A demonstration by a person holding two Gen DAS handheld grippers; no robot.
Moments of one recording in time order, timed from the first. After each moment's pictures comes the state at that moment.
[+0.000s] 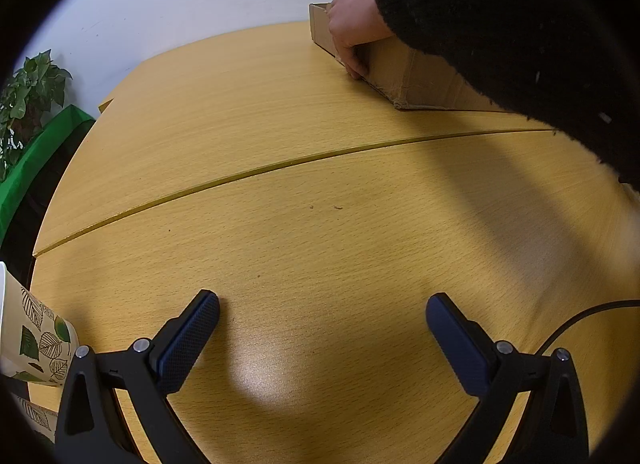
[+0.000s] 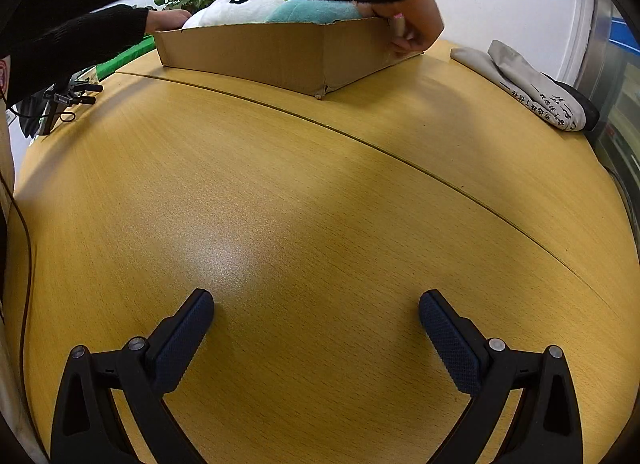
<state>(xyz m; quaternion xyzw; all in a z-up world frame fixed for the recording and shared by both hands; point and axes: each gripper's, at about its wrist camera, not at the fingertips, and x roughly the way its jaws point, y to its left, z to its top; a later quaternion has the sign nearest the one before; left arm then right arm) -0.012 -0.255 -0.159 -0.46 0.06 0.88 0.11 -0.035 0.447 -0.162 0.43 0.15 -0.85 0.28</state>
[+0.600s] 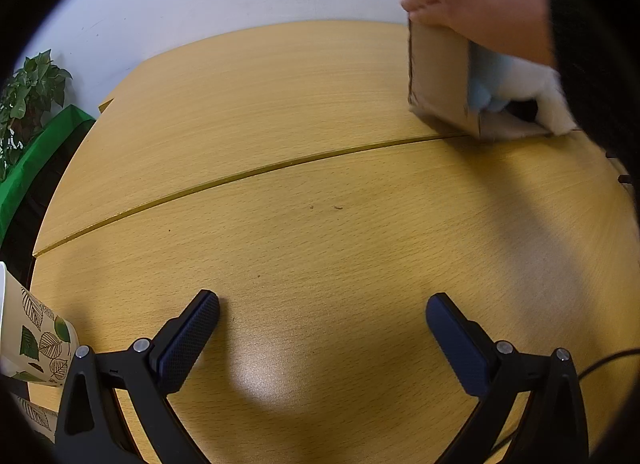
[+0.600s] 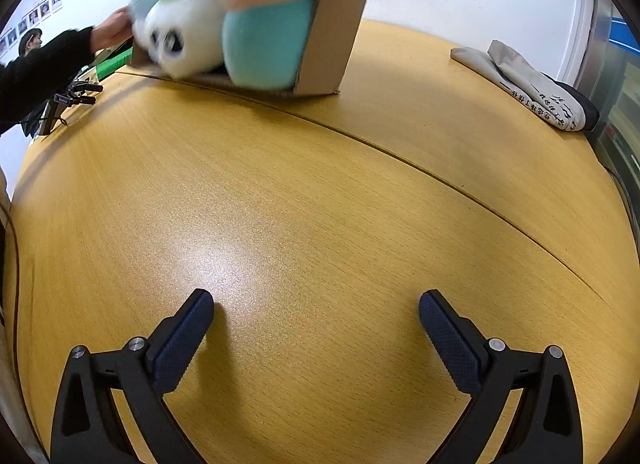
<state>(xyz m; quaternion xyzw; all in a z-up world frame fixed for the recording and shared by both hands) -0.012 -0.256 -0.159 -0.46 0.06 0.88 0.11 -0.032 0.446 -0.162 0.43 0.15 -0.85 0.28</state>
